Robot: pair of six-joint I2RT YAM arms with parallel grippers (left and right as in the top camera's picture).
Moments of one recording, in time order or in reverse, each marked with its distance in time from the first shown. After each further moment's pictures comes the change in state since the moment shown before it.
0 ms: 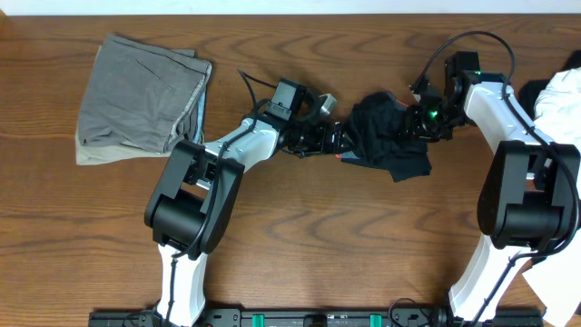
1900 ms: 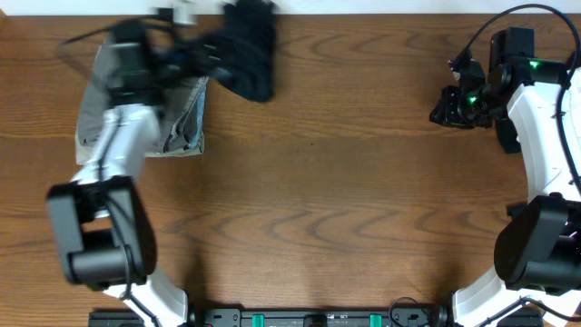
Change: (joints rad) left arm 0.613 -0.270 -0.002 0.407 0.208 -0.082; right arm -0.073 -0.252 0.086 -0.179 0.066 0.027
